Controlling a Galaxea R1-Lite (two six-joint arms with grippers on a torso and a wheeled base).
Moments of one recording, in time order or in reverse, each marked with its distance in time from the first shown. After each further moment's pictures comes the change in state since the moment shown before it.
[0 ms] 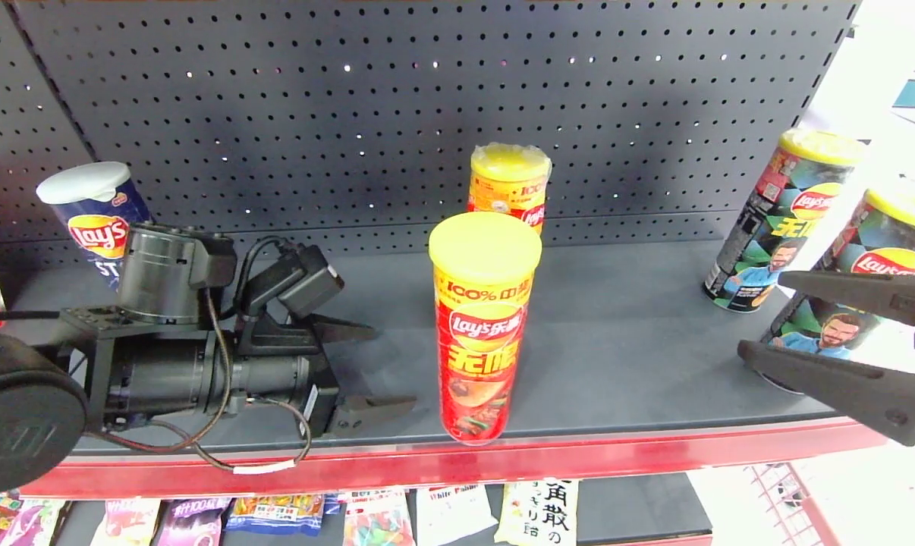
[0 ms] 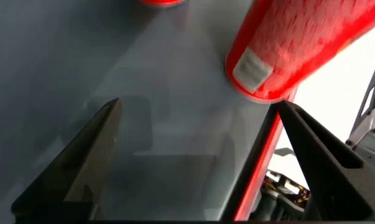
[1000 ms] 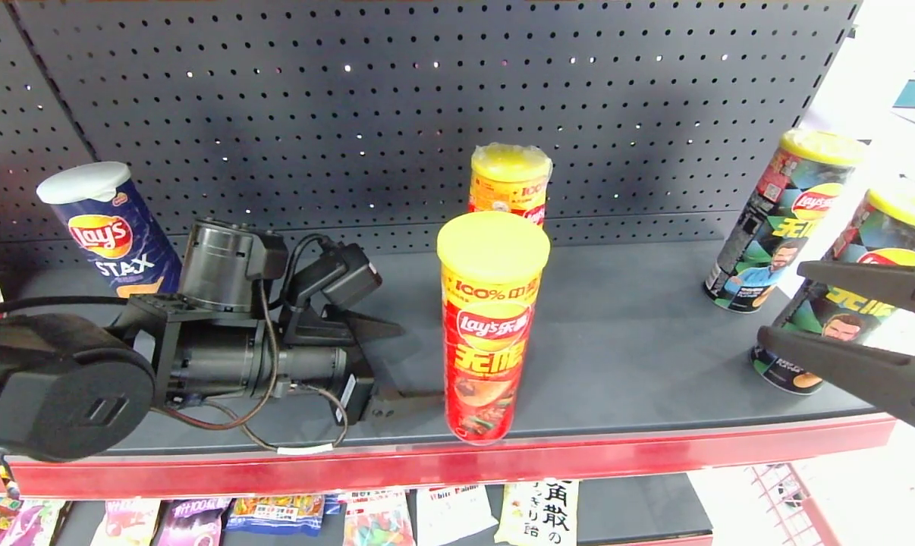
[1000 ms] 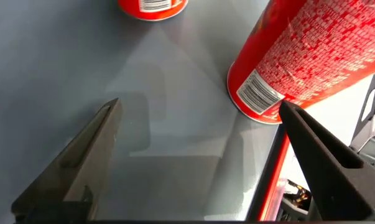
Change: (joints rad) left arm -0.045 0.097 -0.082 0.000 0.001 -0.003; right arm -0.018 -0.021 -0.006 -0.001 0.000 0.011
